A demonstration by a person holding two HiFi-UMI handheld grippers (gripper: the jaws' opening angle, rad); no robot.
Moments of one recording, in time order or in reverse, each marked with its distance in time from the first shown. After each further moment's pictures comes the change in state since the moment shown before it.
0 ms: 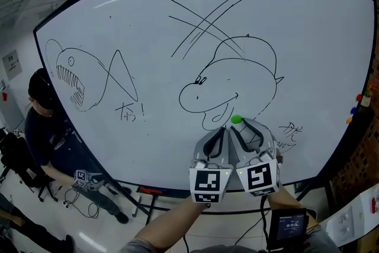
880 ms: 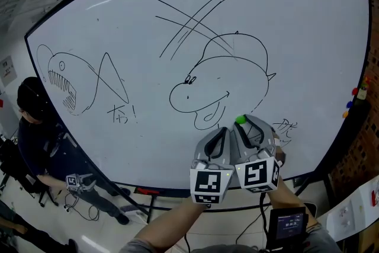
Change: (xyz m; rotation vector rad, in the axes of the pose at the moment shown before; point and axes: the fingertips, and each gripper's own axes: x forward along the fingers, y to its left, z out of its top) left arm 0.007 -0.024 0.000 -0.011 -0.002 -0.065; right arm -0.007 -0.023 -0.023 -0.100 0.111 -0.090
